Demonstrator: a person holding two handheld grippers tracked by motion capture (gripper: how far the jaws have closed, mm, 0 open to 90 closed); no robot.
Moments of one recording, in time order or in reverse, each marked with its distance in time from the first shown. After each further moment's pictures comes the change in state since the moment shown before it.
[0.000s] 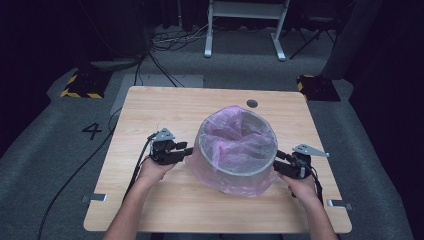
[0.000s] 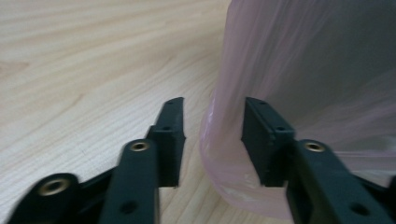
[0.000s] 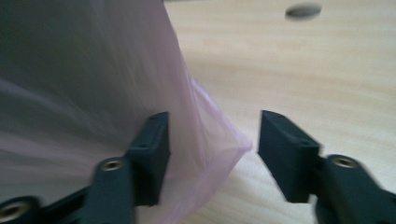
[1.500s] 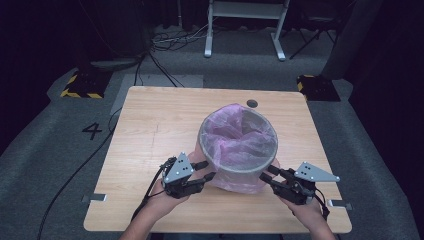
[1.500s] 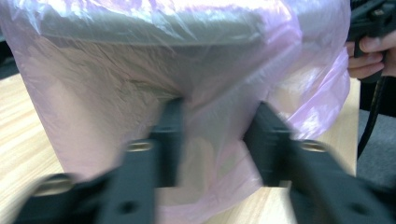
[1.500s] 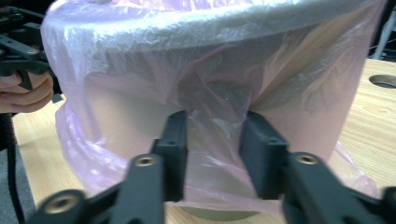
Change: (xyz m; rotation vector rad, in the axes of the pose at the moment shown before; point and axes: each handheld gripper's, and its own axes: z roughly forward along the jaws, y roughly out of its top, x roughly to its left) left arm -0.128 0.000 -0.032 -0.119 -0.066 0.280; right arm 0.081 0.000 -0.061 -0.109 0.193 -0.206
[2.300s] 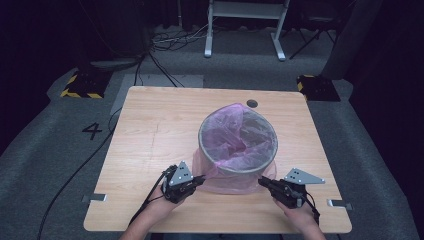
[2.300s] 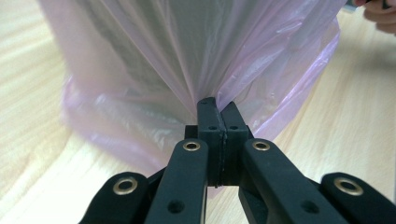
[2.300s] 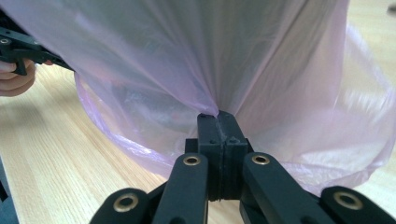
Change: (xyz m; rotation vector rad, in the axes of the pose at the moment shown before) left arm 0.014 -0.053 0.021 0.191 0.022 -0.048; right arm -0.012 -0.044 0.021 0.130 -0.014 0.058
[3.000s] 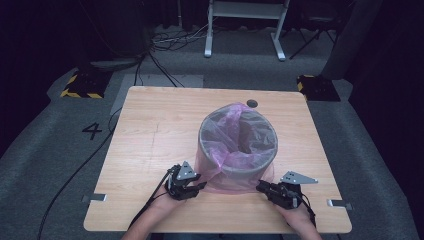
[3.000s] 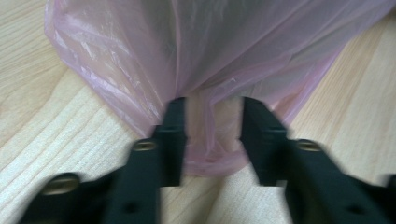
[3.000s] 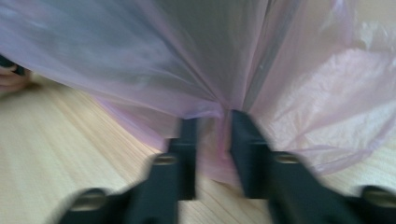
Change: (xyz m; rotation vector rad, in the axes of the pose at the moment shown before) left arm 0.016 -0.014 0.023 0.109 0.010 -0.069; right arm -0.014 -0.026 0.015 0.075 0.005 0.089
